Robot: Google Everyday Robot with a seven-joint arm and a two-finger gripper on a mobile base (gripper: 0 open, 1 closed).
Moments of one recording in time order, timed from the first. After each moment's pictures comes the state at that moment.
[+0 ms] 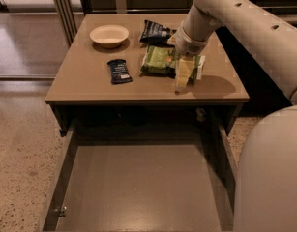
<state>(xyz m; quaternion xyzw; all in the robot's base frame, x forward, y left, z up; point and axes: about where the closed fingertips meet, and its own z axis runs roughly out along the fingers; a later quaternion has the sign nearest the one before) 0.705 -0.098 0.831 -0.73 0.66 0.01 0.20</state>
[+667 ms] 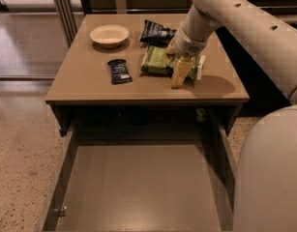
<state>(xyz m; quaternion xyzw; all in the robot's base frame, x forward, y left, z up) 0.706 -0.097 0.829 -0.73 0.66 0.01 0.20</state>
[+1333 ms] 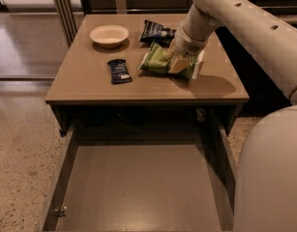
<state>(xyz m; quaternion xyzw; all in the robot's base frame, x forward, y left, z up) 0.706 -0.097 0.829 -0.73 0.66 0.01 0.20</state>
